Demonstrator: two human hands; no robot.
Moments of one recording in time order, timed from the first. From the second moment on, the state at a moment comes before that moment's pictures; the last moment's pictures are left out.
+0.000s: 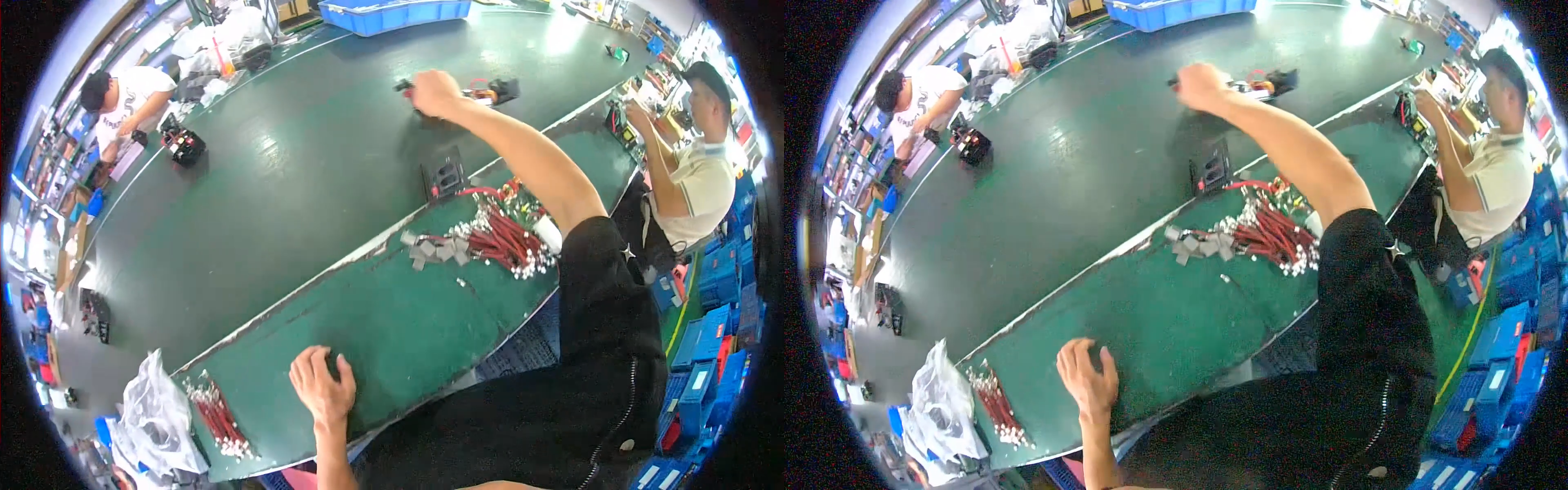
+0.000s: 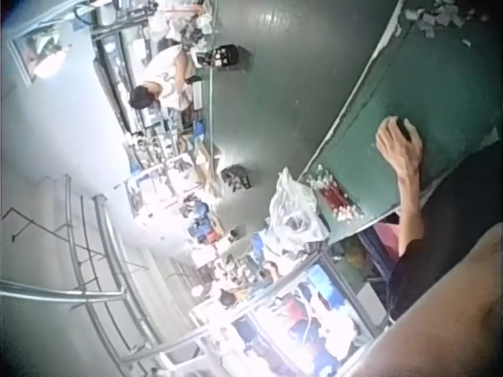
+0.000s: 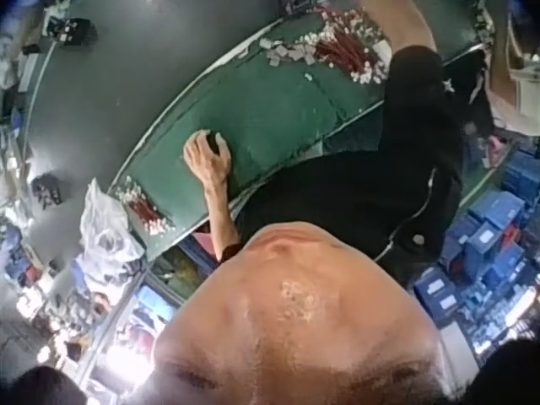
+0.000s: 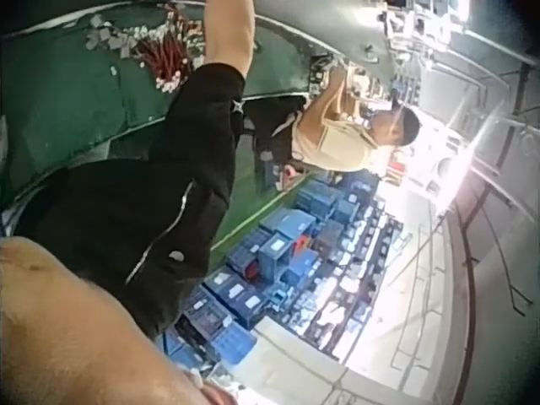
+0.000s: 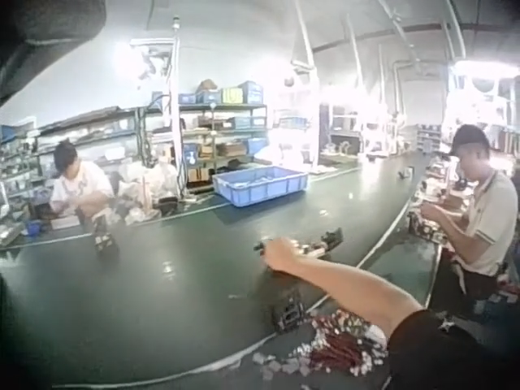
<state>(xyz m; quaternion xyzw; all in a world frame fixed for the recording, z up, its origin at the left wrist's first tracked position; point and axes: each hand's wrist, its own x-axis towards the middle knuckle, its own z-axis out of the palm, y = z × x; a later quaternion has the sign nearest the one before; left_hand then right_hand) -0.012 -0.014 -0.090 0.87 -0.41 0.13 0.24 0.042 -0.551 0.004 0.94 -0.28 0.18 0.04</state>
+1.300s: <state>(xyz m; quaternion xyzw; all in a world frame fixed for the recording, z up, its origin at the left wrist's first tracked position) 0.134 0.055 -0.017 0.91 -0.29 0.13 0.27 -0.164 -0.166 -0.059 0.91 -0.11 0.34 -0.23</state>
